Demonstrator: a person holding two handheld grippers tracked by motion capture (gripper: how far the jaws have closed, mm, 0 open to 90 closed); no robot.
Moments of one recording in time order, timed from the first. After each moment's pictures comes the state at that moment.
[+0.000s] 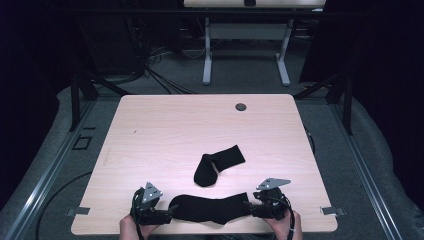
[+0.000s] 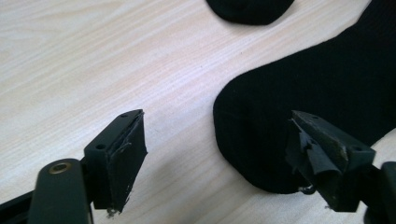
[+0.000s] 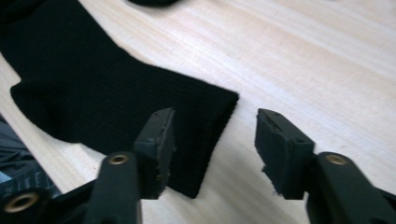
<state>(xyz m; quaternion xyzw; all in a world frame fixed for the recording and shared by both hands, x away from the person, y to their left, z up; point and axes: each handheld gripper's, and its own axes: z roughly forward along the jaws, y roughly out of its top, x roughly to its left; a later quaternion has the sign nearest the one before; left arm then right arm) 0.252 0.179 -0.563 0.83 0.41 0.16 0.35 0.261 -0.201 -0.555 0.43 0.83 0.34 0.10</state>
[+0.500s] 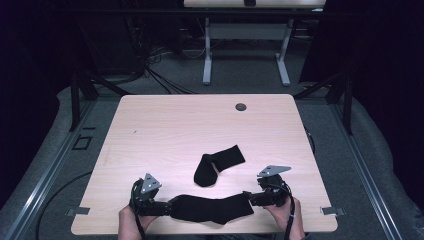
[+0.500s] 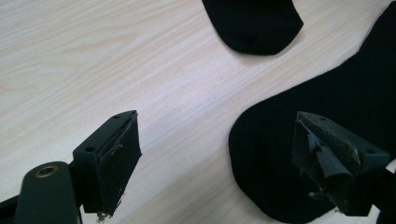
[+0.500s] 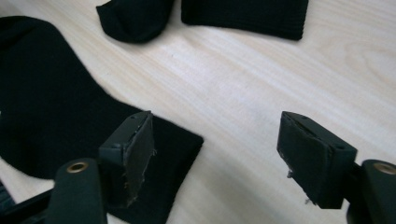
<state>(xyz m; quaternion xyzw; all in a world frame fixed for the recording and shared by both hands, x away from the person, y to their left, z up) 0.272 0.179 -0.546 0.83 0.41 0.16 0.35 0.291 -0.203 -0.539 0.43 0.83 0.34 0.11</state>
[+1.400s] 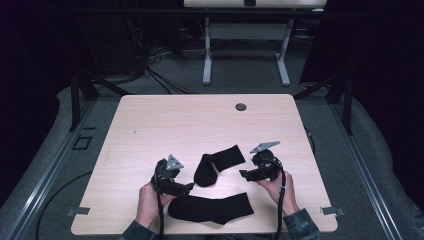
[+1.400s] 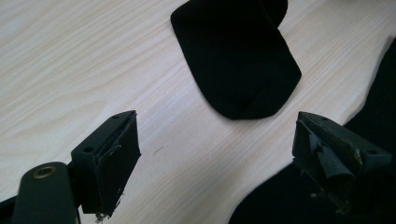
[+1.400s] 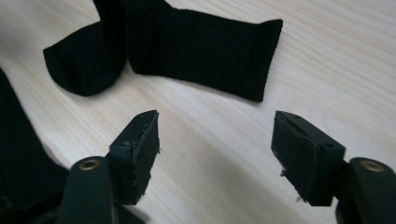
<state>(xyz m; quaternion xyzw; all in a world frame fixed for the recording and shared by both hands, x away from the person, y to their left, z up) 0.330 0.125 -0.540 0.86 0.37 0.13 0.32 0.362 -0.193 -0.529 0.42 0.85 0.31 0.11</state>
